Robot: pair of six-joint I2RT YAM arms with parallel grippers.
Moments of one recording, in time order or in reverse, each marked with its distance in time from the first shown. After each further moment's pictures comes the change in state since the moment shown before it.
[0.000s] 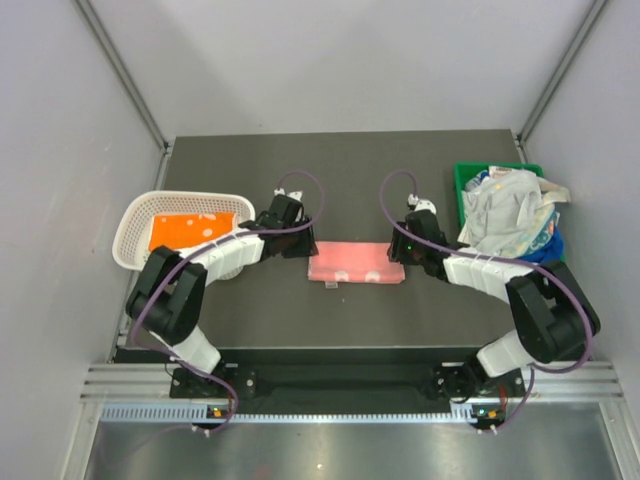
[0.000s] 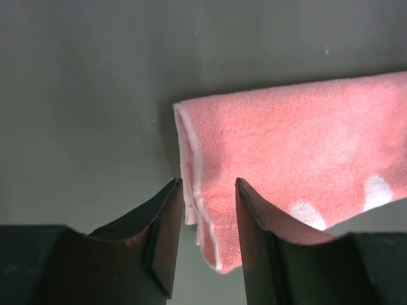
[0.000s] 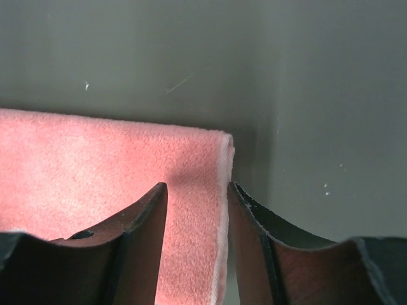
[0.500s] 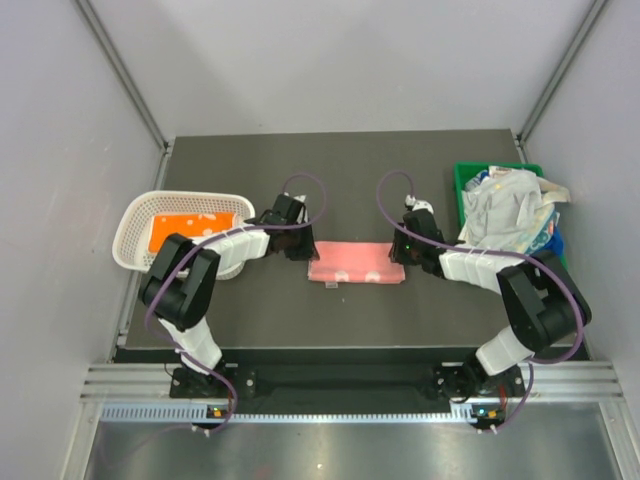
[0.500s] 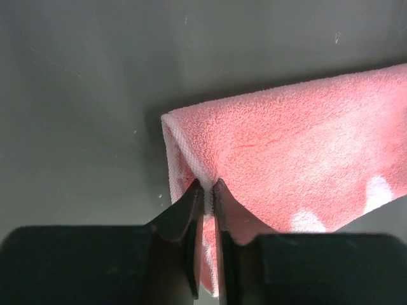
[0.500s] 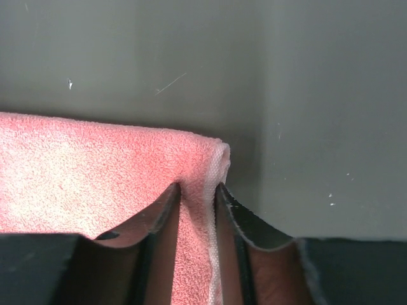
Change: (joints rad) left arm 0.029 0.113 0.035 0.021 0.122 -0.017; right arm -0.016 0.080 0.028 0.006 -0.021 -0.011
